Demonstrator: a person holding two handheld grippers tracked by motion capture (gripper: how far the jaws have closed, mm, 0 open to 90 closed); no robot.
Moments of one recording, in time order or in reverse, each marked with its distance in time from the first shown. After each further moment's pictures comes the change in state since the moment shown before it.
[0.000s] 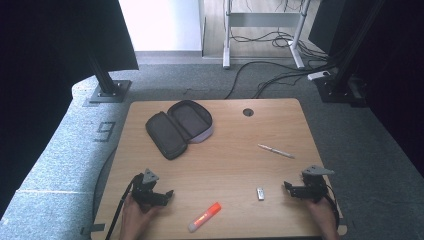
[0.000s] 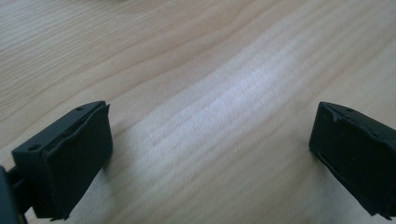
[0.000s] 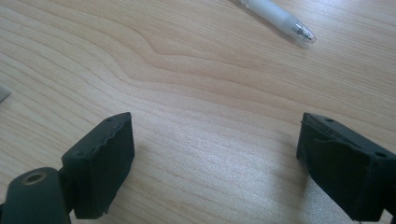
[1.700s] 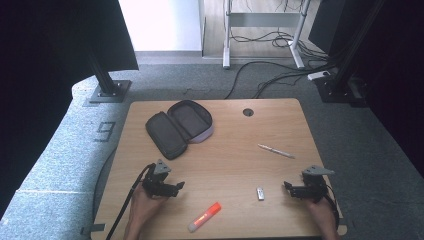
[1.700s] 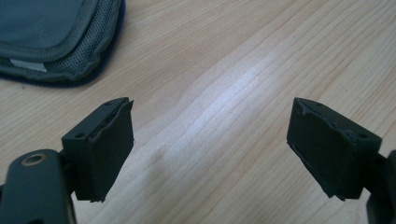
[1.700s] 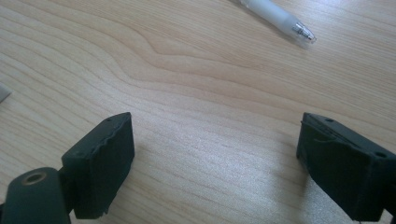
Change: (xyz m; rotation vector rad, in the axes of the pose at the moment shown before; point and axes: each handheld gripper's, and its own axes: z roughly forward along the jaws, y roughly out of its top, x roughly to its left) left arm -0.021 0.051 -0.006 -0.019 -0.092 0.104; right arm 0.000 0.000 0.000 0.000 0.000 0.000
